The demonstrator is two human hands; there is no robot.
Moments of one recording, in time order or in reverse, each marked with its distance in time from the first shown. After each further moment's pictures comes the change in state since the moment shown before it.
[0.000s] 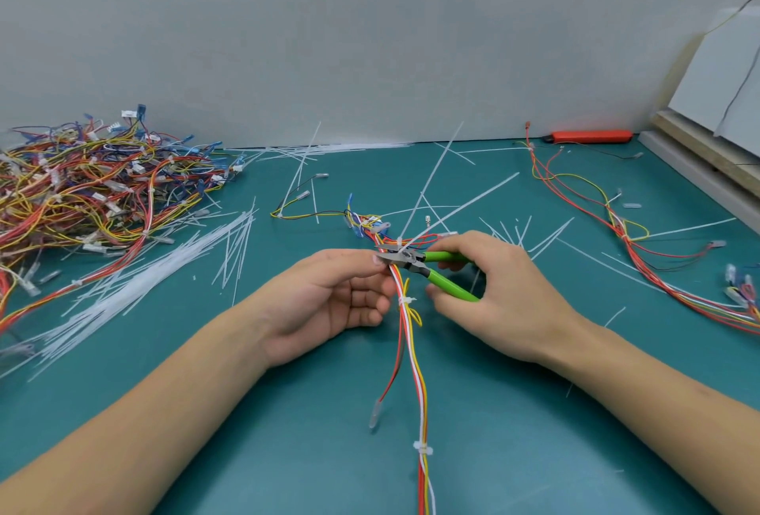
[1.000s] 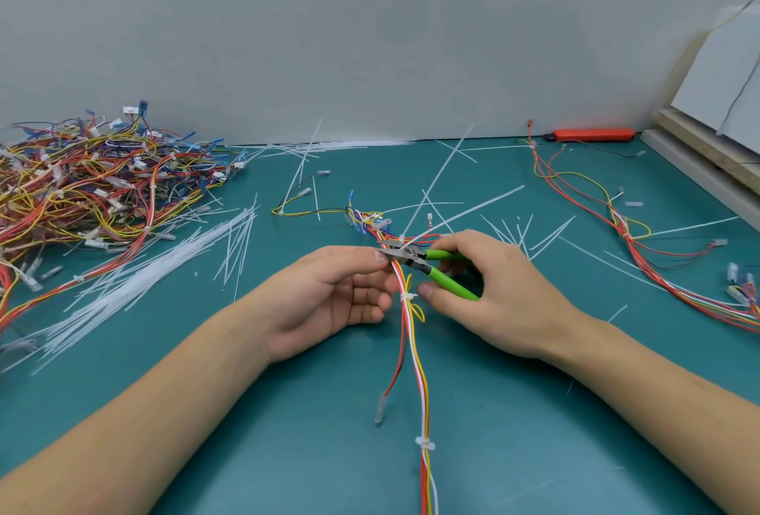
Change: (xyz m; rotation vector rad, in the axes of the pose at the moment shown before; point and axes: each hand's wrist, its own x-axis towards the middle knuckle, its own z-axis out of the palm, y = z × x) left_hand -0.001 0.002 0.002 -0.015 0.008 -0.016; right_hand 0.003 0.012 0.005 0.012 -0.019 -0.065
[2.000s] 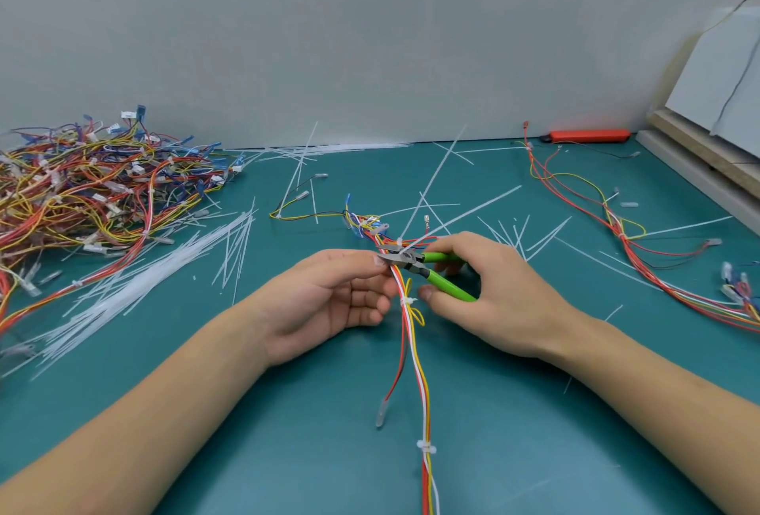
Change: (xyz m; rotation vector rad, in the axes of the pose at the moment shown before) left_hand 0.000 -0.001 -0.001 0.014 -0.016 -0.001; right_hand 0.000 -0.004 -0.005 -0.021 -0.051 0.043
